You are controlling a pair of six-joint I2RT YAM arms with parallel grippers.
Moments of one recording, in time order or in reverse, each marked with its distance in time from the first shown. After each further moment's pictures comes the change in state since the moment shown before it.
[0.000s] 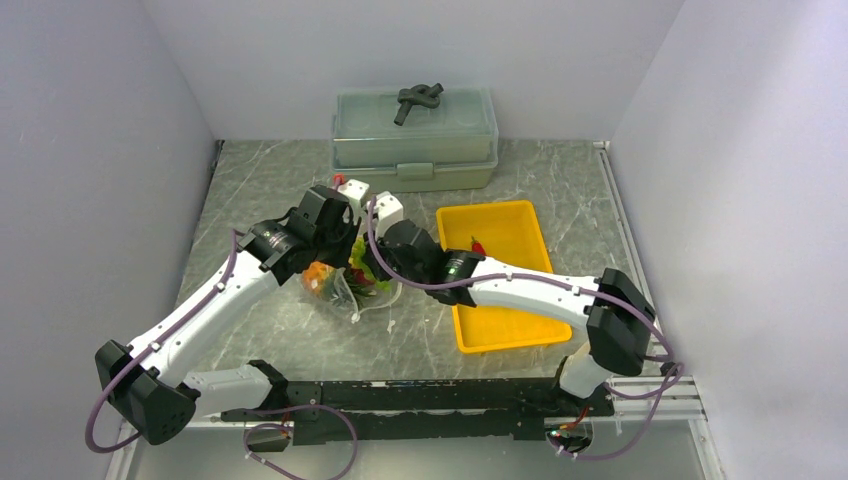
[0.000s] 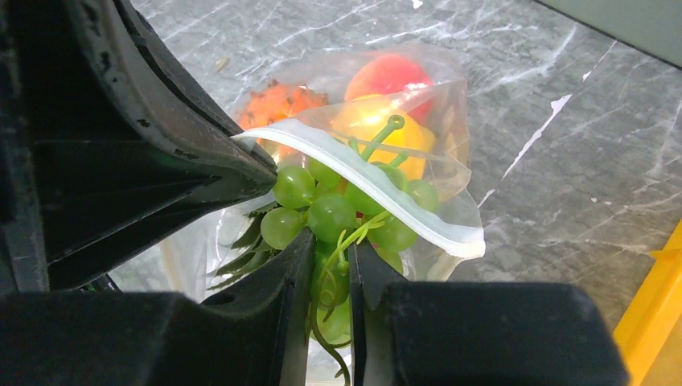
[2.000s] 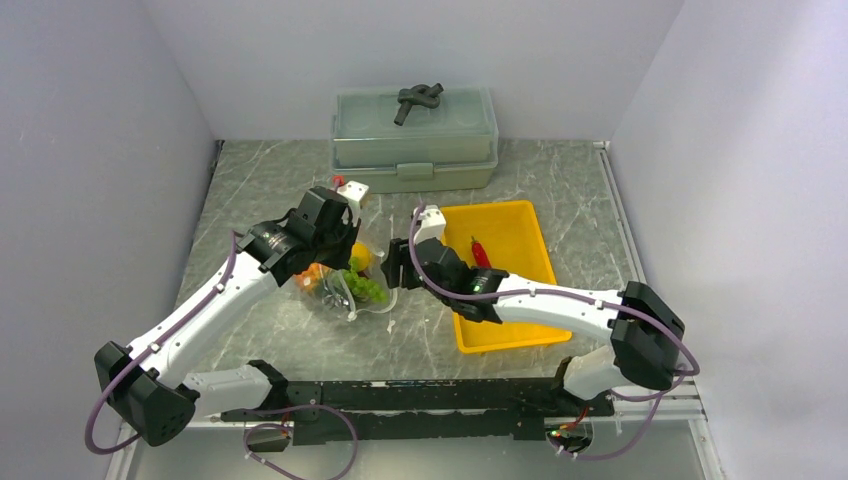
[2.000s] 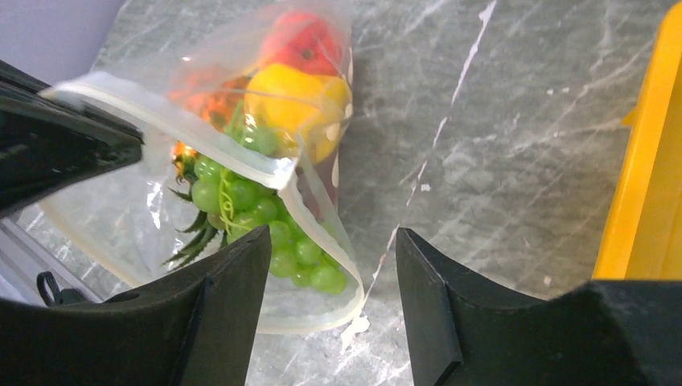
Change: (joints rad) left arm 0.003 -0.006 -0.010 -0.002 0.015 -0.004; right arm -0.011 -0.158 -0.237 0.078 0.153 0.260
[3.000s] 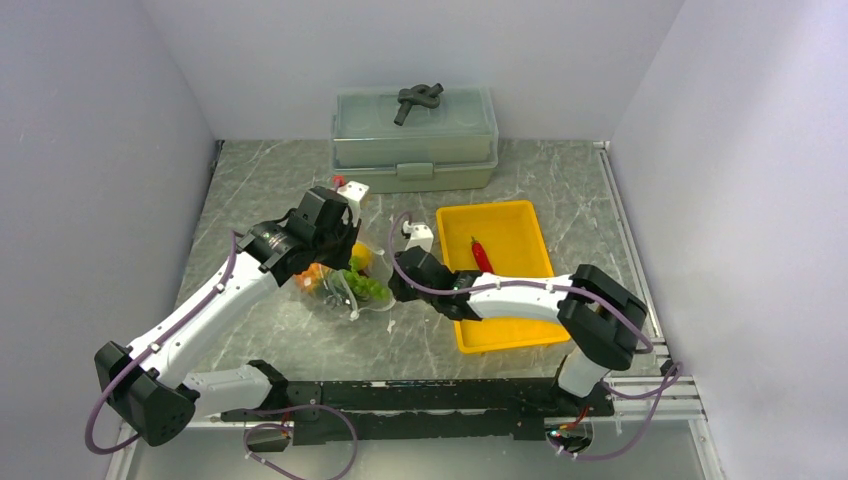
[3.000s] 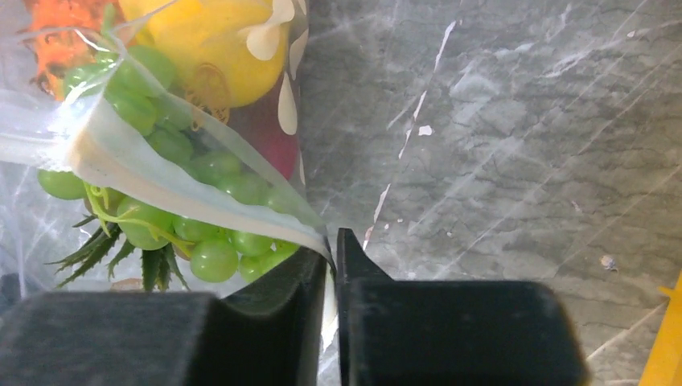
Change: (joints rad) left arm 0.000 0.000 -0.001 0.002 0.005 0.000; right arm -0.024 0.203 -0.035 0.047 -0.106 0.116
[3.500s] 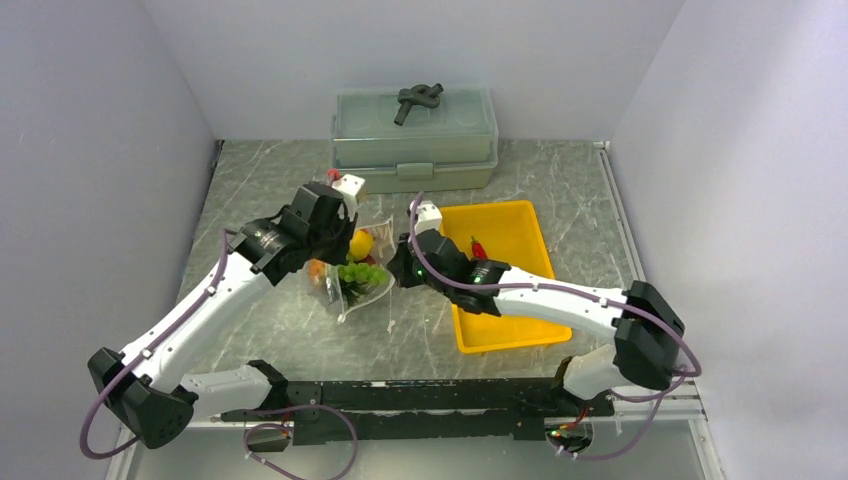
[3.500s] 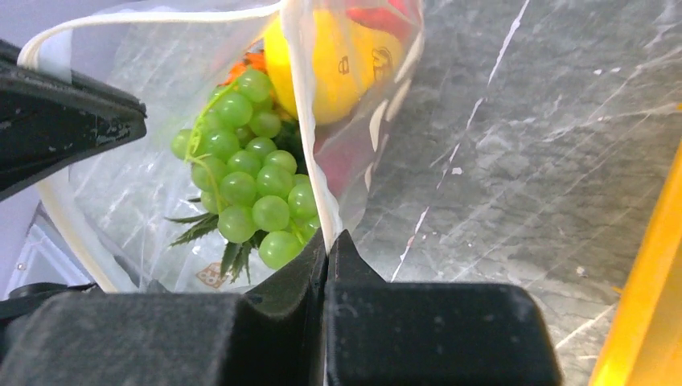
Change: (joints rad) left arm 0.000 -0.016 0.028 -0.018 -0.011 -0.003; right arm -0.001 -0.181 0.079 -0.127 -0.011 -0.056
